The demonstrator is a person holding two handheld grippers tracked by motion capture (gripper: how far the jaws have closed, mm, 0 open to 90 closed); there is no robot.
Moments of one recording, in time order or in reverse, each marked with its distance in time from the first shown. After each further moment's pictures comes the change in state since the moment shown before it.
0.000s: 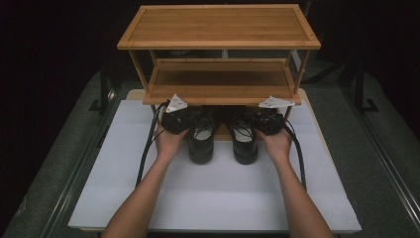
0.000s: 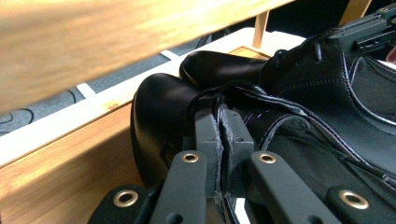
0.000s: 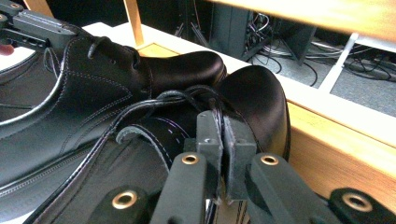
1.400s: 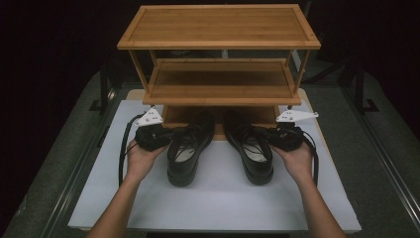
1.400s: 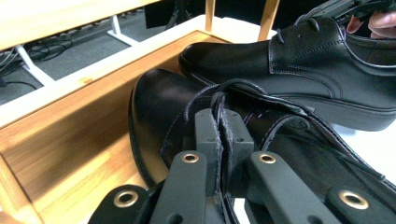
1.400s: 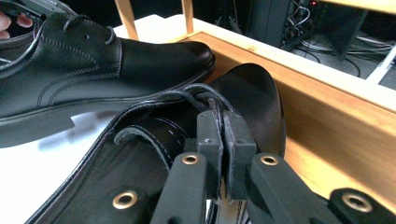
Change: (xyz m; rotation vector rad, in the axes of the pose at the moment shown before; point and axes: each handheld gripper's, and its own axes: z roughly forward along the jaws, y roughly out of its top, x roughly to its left) left arm -0.009 -0.010 -0.087 0.038 -0.148 0.015; right arm 0.010 -0.015 -0.069 0.024 0.158 -0.018
